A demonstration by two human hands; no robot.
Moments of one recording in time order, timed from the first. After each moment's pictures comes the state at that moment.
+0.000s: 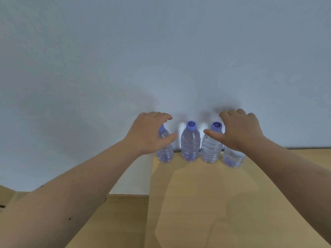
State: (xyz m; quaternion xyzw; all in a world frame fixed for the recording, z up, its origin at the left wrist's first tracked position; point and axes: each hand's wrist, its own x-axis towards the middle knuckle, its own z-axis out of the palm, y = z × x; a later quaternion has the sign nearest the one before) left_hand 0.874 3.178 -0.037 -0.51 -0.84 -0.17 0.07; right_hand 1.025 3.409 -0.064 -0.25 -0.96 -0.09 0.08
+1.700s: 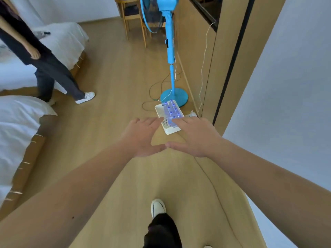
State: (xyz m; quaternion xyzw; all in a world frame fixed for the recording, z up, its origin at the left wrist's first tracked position) left_hand 0.622 2.090 -0.090 0.17 -0.98 0.03 -0.03; right_hand 0.481 2.242 -0.083 0.58 -0.81 0.07 -0.08
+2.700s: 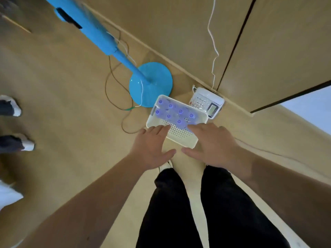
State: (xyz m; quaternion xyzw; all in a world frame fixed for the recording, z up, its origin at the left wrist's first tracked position) left_hand 0.163 1.565 -0.366 -0.12 -0.95 -0.01 -0.28; right_hand 0.140 1.773 -0.379 0.23 -0.92 0.15 -0.29
